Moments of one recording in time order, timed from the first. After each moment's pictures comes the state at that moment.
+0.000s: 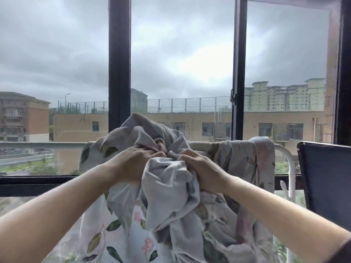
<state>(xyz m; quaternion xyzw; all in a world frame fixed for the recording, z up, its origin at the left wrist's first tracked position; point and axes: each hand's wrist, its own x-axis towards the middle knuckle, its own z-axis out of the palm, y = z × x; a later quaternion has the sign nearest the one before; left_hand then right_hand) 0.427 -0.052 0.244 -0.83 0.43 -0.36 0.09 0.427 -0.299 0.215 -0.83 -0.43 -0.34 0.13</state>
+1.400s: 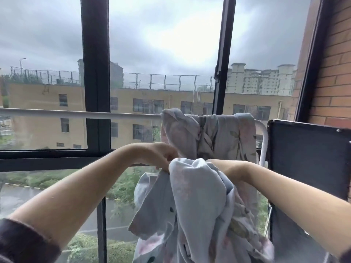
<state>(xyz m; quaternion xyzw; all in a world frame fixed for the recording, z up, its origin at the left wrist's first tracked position) 0.431 -0.119 0.209 -0.88 0.42 0.10 -0.19 0.354 -0.332 0.190 -0.98 -0.16 0.04 0.11</state>
